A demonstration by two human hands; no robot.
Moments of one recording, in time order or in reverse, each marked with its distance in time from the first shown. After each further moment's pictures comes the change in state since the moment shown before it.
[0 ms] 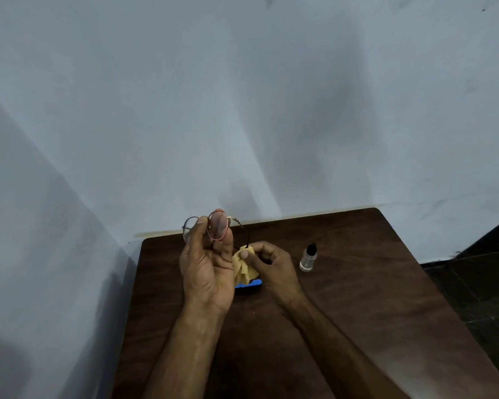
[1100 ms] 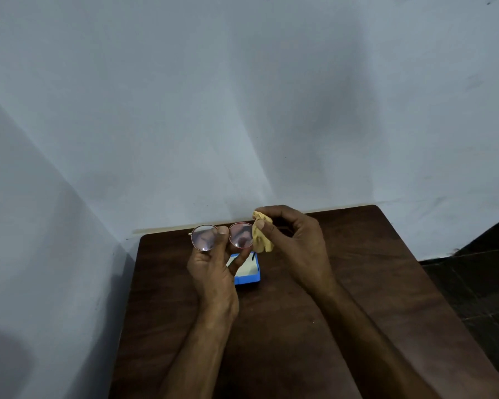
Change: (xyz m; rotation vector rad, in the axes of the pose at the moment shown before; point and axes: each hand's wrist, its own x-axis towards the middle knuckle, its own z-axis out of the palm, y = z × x) left_hand 0.025 -0.044 -0.041 0.521 0.113 0.260; right_hand -0.003 -0.078 -0.021 -0.301 0.106 -0.318
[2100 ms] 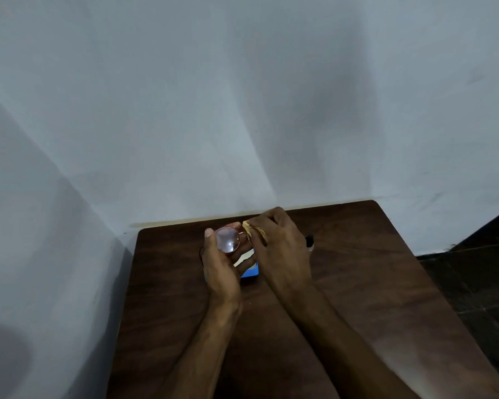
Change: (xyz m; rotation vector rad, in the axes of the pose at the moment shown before) left_hand -0.002 -0.019 -0.002 0.046 -0.102 -0.109; right_hand -0.014 0.010 0.031 -0.651 0.063 -0.146
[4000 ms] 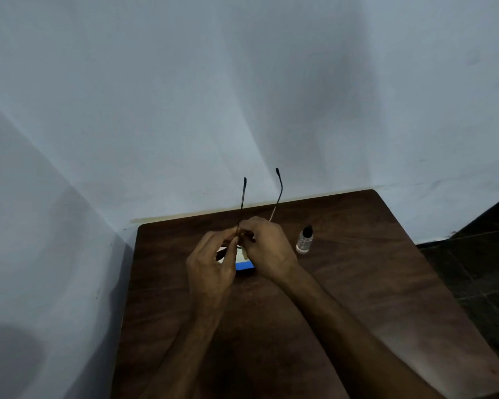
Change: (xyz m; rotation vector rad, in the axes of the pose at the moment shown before) left_hand 0.012 -0.006 -0.047 0.949 -0.118 0.885; right_hand 0.005 0.011 0.020 0.060 -0.400 0.085
